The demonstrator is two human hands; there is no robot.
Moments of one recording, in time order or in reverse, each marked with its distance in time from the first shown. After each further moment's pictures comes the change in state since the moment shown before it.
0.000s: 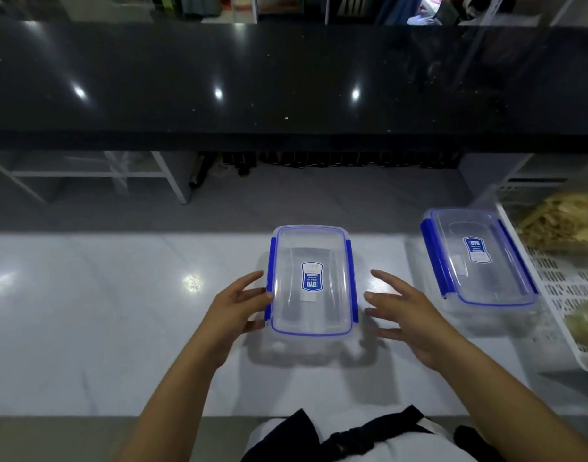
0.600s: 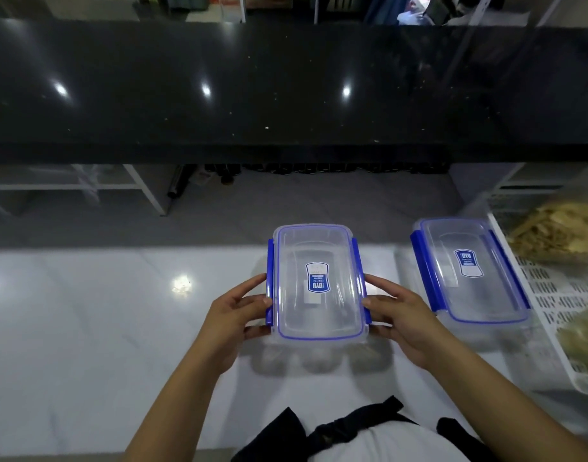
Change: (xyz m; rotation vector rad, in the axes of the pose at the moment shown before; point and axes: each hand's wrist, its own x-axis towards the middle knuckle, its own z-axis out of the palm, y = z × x) left_hand 0.036 0.000 0.022 -0.169 -0.070 0.040; right_hand 0.038 -0.004 -0.024 0.134 -0.056 -0.018
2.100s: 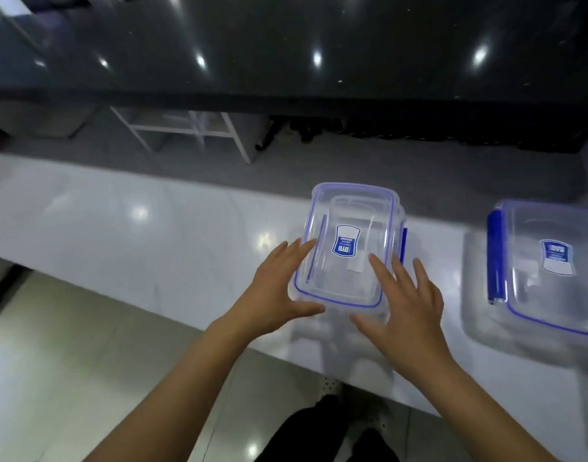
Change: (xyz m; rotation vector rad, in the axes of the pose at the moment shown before) left_hand -0.087 -0.006 0.033 1.041 0.141 0.284; right_hand -0.039 0.047 0.027 -1.085 -0.023 -0.624
